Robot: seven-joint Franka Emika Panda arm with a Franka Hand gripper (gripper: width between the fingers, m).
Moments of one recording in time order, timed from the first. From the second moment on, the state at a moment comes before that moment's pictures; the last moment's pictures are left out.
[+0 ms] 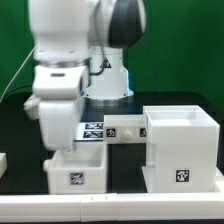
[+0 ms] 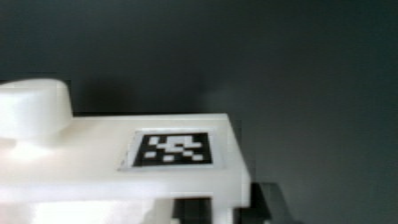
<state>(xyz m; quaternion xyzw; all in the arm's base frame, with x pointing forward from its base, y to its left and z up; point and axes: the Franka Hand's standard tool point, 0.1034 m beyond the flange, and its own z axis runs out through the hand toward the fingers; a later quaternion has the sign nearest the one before) 0.534 -0.069 0.048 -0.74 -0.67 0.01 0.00</state>
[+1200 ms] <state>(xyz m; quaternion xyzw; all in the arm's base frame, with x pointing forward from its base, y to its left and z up) 0.537 -0.011 0.044 -0.73 -0.69 0.00 -0.01</state>
